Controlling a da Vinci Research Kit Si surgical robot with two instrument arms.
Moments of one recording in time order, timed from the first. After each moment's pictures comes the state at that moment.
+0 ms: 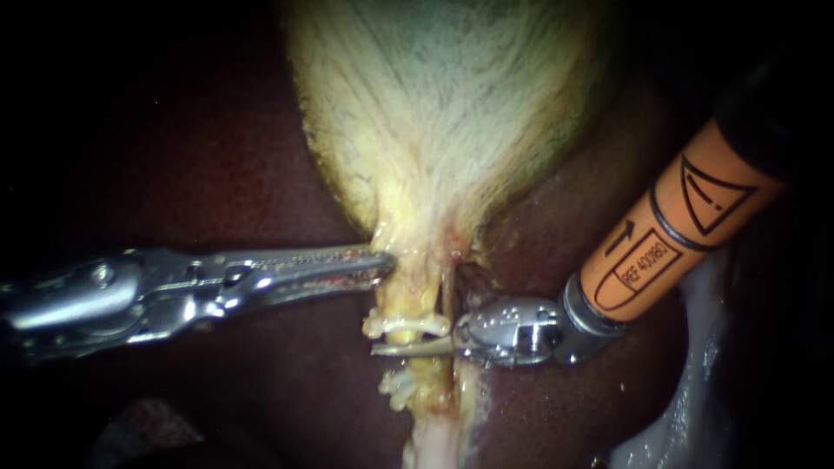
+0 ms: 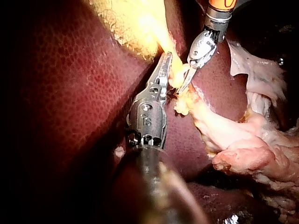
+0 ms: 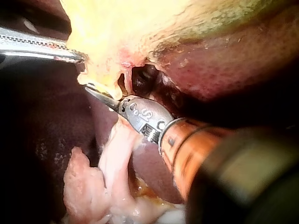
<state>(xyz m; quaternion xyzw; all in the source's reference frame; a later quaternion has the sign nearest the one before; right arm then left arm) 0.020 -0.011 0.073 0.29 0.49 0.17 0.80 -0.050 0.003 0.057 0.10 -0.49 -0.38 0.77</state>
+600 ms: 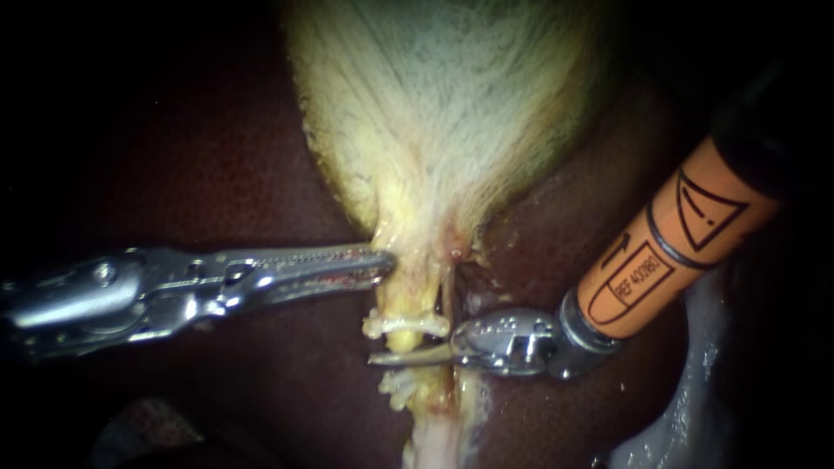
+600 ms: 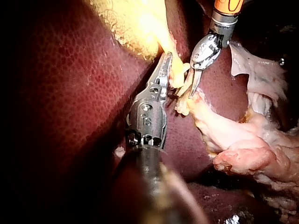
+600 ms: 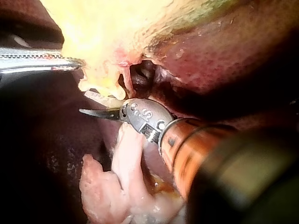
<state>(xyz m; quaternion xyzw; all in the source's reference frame) 0.021 -0.012 0.072 0.34 0.47 0.20 0.79 -0.050 0.003 0.057 0.10 -0.49 -0.38 0.77</state>
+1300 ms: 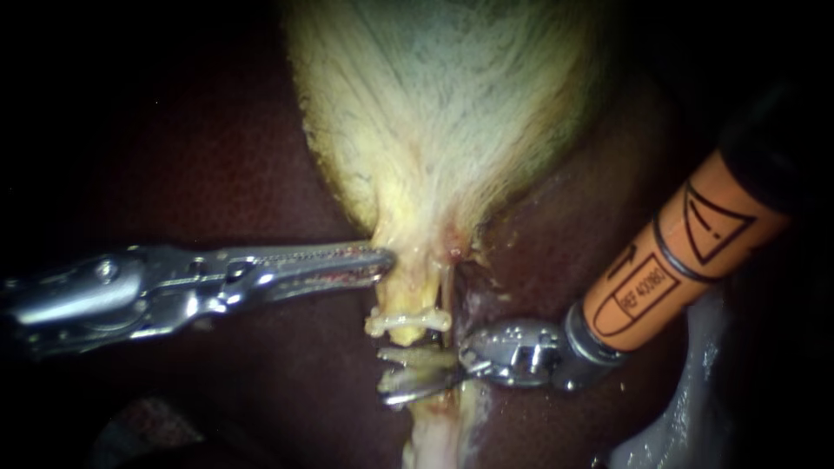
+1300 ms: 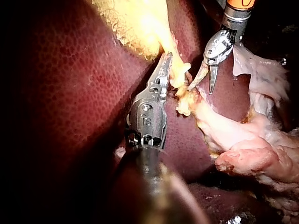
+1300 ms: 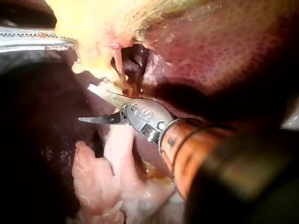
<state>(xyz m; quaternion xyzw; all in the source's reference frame) 0.017 -0.013 0.070 0.36 0.47 0.19 0.78 -0.049 0.004 0.058 0.10 -0.49 -0.38 0.77</state>
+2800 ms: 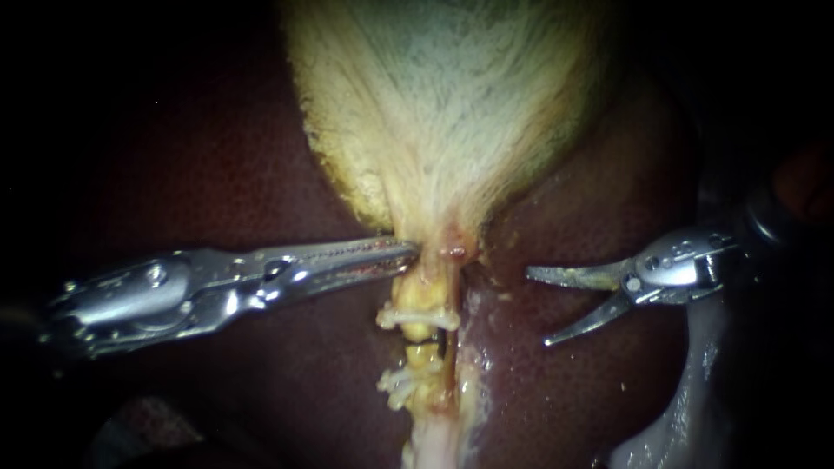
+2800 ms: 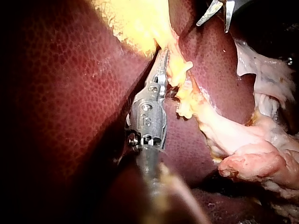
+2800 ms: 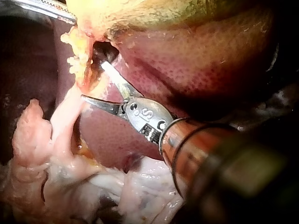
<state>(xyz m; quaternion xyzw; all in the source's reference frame) 0.006 -0.003 0.064 0.18 0.51 0.14 0.83 -0.052 0.002 0.063 0.10 -0.49 -0.38 0.78</state>
